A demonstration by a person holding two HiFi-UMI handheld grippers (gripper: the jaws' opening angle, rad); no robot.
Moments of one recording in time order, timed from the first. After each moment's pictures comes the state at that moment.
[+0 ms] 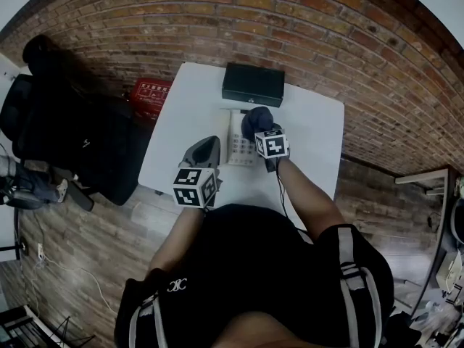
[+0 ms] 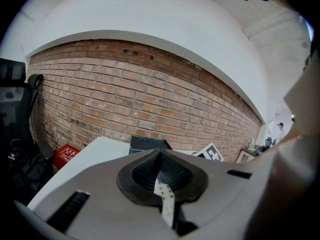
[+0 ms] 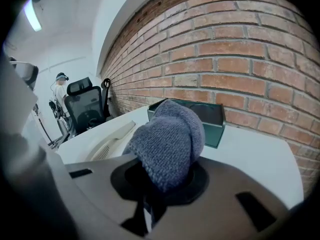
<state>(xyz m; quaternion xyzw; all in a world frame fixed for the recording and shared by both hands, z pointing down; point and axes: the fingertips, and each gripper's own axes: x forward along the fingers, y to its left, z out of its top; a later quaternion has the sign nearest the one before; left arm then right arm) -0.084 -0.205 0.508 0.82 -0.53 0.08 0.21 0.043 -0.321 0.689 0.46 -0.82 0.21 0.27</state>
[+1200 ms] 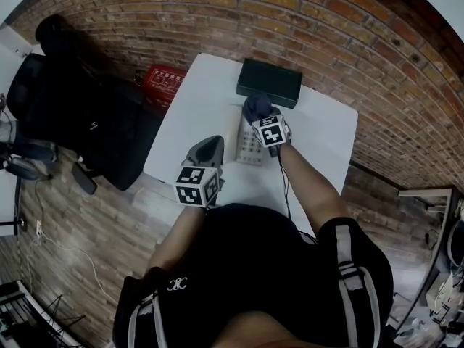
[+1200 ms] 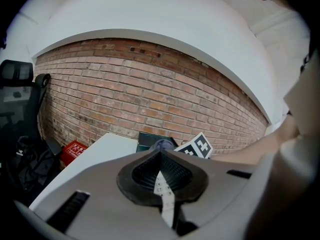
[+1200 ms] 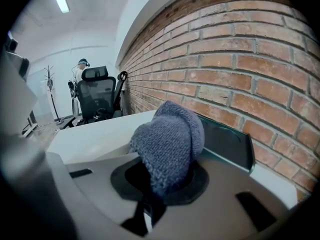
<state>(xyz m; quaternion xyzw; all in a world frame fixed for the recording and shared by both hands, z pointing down) -0.103 -0.202 0.519 0.80 -0.55 0.09 0.22 -0.013 -0.367 0.678 0.40 -0.86 0.11 0.31</state>
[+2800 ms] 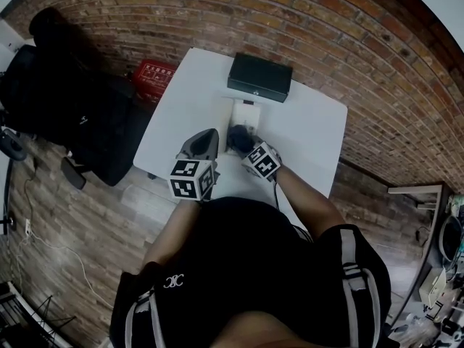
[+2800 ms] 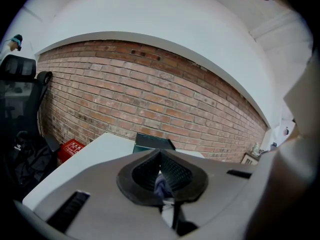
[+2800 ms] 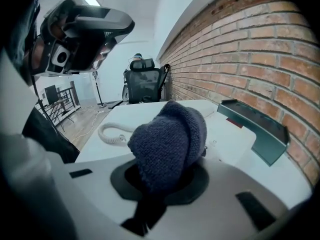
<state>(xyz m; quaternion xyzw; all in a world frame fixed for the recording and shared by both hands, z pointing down) -0.093 -0.191 0.517 0.80 -0.55 0.07 0.23 -0.041 -0.202 0.707 0.18 -0.91 0.08 0.36</state>
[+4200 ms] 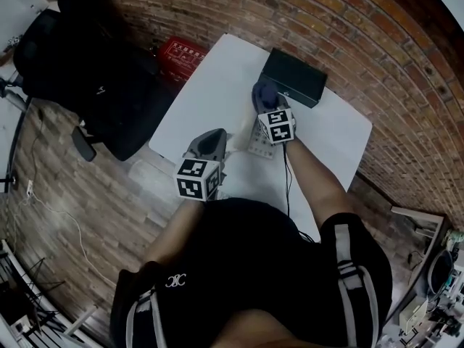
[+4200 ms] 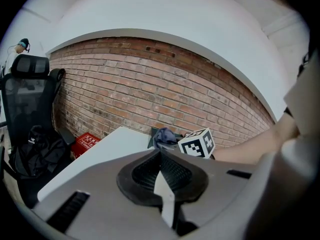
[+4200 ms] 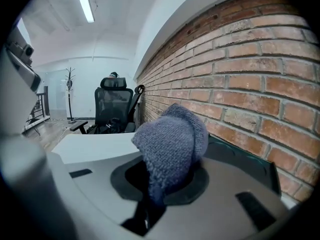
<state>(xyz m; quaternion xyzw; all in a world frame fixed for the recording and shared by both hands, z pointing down) -0.145 -0.185 0.537 0.76 -0.59 0.09 0.26 -0.085 -0.366 0.644 0.34 -0.91 0.03 0.24</state>
